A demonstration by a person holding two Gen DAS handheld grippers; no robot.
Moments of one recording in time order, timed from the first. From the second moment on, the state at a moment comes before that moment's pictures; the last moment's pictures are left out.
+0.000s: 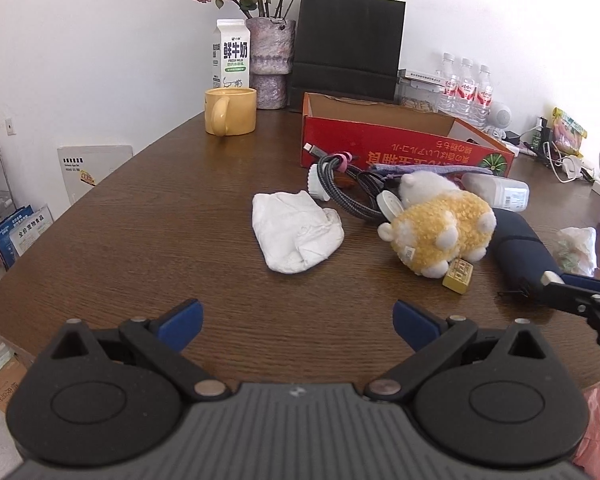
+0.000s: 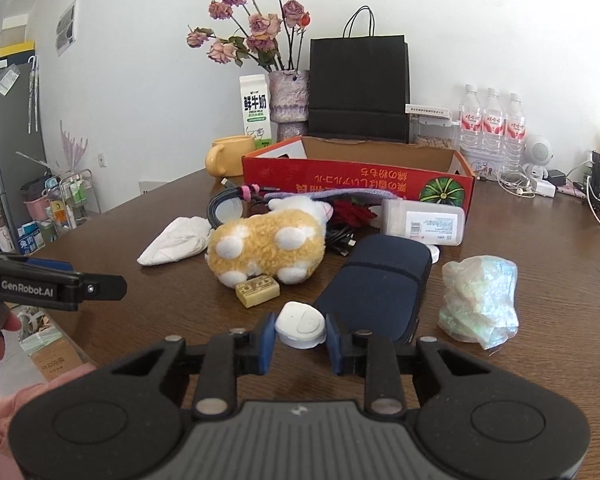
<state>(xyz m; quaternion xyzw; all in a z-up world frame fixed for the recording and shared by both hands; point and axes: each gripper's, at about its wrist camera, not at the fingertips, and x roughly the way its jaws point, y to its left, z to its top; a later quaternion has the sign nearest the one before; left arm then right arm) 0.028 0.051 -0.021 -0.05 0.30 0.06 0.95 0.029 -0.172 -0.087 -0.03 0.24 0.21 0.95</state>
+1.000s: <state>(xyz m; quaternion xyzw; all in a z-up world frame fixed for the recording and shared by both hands) 0.165 0.063 -0.040 -0.04 0.37 0.12 0.92 0.068 -0.203 -0.068 -0.01 0.19 0.15 0.97</state>
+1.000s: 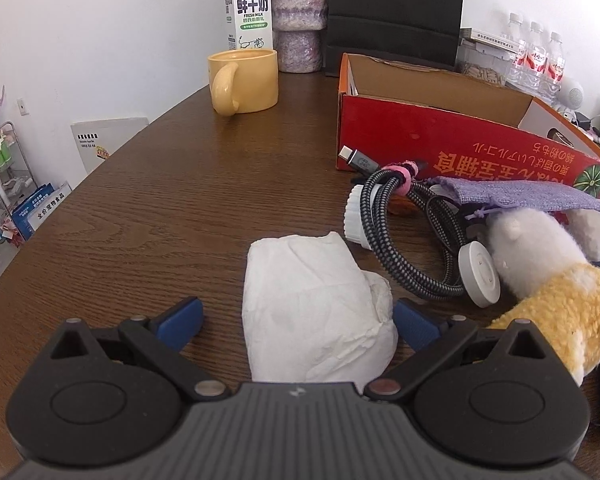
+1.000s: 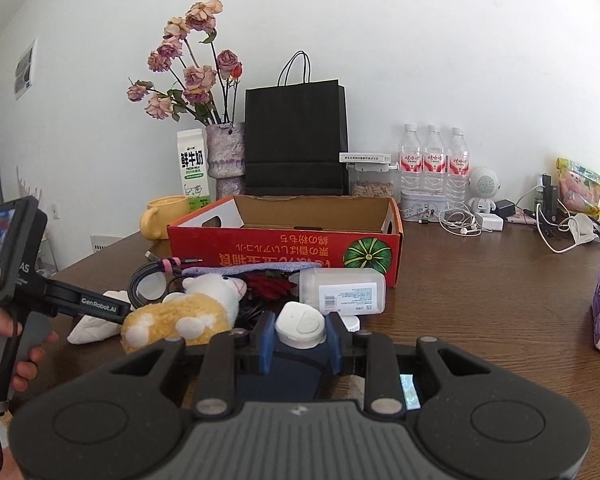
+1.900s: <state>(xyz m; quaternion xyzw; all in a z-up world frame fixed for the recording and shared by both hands) 0.117 0.058 -0.022 -0.03 0.29 0.08 0.95 0.080 -0.193 -0.069 -0.01 0.19 0.16 0.97</state>
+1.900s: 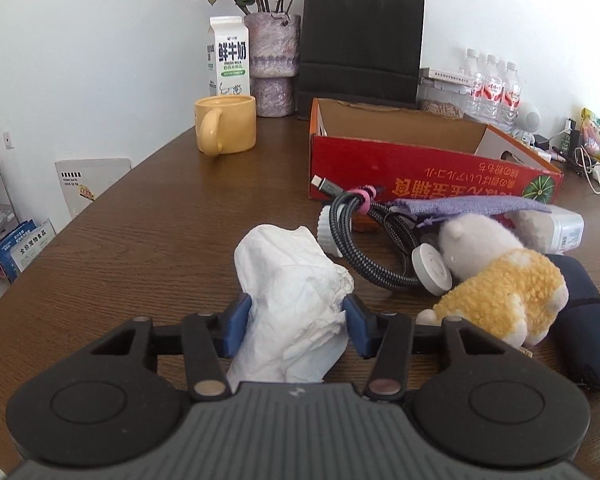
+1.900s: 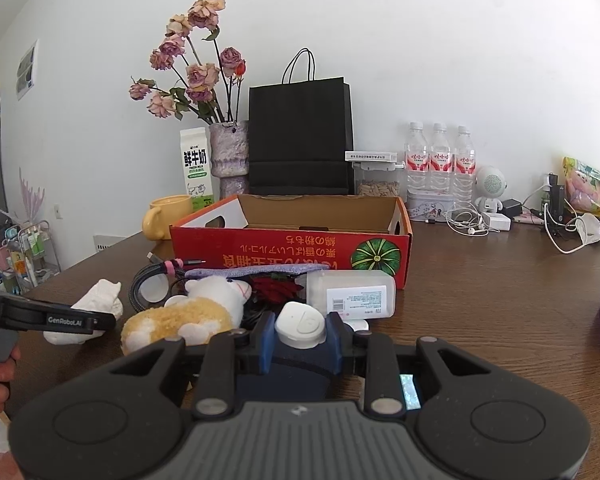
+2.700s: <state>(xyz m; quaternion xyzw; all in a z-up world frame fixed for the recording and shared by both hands) 0.212 0.008 0.073 -0.04 0.17 0.04 0.98 0.205 -0.139 -0.014 -0.01 0.12 0.14 0.98</state>
